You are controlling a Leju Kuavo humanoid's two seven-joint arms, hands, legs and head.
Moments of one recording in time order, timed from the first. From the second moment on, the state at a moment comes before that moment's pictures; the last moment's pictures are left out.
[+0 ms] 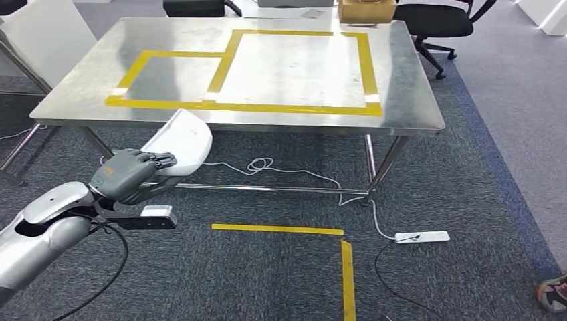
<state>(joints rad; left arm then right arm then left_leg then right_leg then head) -0.31 0.53 -0.55 -1.60 -0.86 0.18 -0.36 -0.11 0.14 -0.33 -0.22 1.16 -0.41 -0.16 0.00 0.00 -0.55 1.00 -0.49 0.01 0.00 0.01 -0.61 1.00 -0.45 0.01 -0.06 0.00</state>
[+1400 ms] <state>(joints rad) -0.24 0.55 -0.44 -1.53 -0.96 0.24 -0.35 -0.04 0.10 -0.40 -0.21 1.11 -0.48 -0.25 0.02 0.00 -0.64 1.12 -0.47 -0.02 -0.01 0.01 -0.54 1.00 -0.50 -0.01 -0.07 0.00</state>
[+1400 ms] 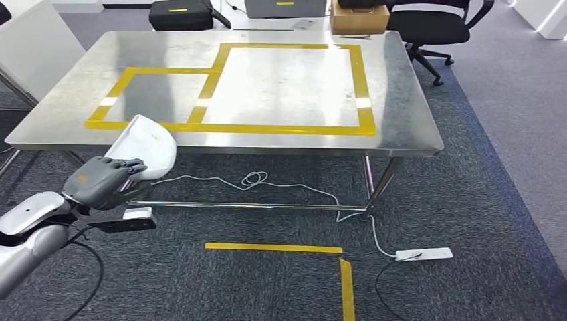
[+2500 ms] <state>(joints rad) -0.38 0.45 -0.55 -1.39 -0.94 0.24 -0.33 -0.01 0.09 -0.49 -0.20 1.07 -0.51 -0.31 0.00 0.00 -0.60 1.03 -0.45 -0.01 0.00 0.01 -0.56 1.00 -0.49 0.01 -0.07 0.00</state>
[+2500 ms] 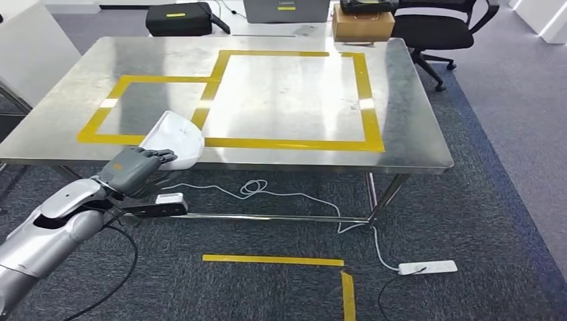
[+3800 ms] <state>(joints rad) -0.46 0.38 -0.58 -1.27 -0.96 0.28 -0.32 0.00 0.09 -0.56 -0.20 1.05 -0.51 -0.30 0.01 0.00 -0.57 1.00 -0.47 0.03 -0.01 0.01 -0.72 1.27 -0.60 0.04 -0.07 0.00</state>
